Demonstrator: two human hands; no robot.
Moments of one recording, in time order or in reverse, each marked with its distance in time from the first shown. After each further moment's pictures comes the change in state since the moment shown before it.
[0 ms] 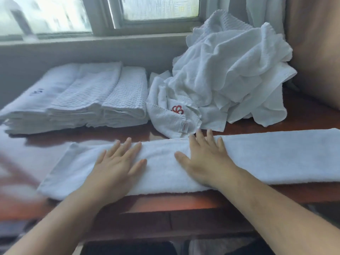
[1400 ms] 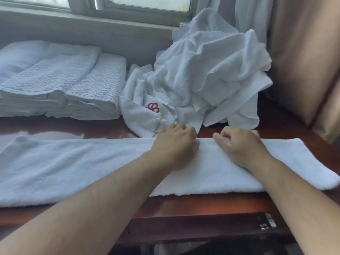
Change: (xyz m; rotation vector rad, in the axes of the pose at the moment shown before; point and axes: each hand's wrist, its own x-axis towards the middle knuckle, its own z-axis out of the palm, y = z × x) left_hand 0.082 0.192 0.013 -0.115 0.115 0.326; right_hand 0.023 0.173 -0.038 0.060 0.435 -0.011
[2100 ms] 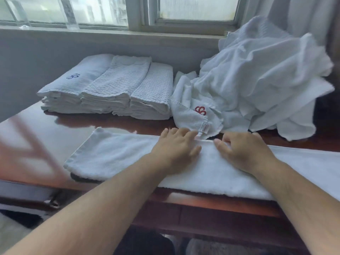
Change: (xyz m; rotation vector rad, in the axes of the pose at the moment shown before) left_hand -0.067 -0.093 -0.026 0.059 -0.025 -0.102; right_hand 0.004 -0.116 0.033 -0.133 -0.009 -0.210
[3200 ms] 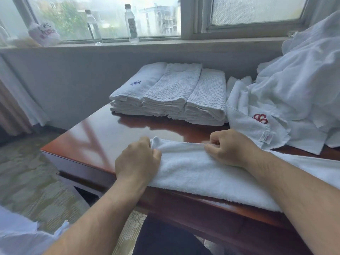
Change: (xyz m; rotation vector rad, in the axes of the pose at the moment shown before) left_hand -0.134 -0.126 -0.048 0.093 0.436 -0.763; right_hand 0.060 -0.142 0.034 0.359 -0.209 -0.284
